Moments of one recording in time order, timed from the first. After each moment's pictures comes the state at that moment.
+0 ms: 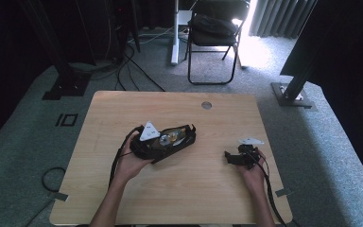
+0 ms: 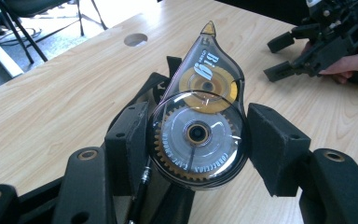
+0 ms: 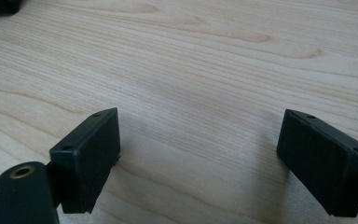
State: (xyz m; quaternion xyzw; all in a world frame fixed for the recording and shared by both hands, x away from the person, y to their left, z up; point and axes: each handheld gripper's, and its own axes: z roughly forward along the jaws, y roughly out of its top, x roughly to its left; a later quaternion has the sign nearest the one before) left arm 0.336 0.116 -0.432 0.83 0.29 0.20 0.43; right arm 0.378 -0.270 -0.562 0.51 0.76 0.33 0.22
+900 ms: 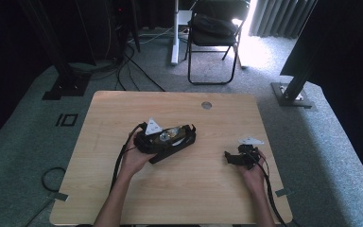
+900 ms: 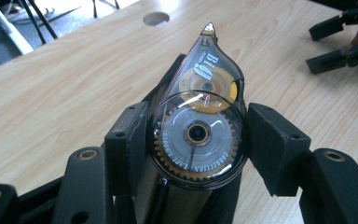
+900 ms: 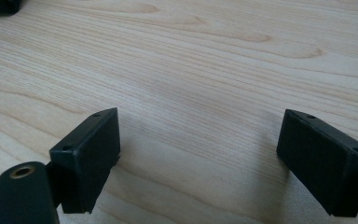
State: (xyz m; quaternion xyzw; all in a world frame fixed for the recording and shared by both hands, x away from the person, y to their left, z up) left arm 0.370 0.111 -0.462 0.83 0.33 0.19 0.40; right arm 0.378 -0.270 -0.562 0.51 0.76 0.33 0.22
